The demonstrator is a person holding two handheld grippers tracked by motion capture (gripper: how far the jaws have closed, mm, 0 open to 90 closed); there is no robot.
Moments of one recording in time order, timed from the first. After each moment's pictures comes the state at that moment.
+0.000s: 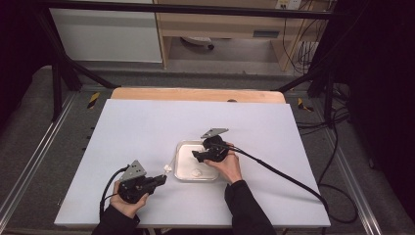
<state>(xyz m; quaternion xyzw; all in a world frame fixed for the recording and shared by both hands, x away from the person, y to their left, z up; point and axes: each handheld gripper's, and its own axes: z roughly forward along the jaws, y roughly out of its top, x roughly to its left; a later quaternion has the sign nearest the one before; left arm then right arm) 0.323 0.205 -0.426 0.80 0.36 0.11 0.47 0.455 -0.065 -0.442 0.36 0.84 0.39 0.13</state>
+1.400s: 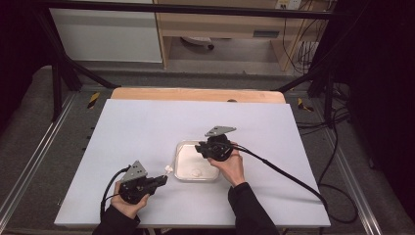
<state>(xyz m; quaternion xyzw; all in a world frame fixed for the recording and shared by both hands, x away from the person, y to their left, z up) 0.322 0.202 -0.427 0.80 0.35 0.11 0.47 0.435 -0.075 -0.407 0.35 0.82 0.44 0.12</state>
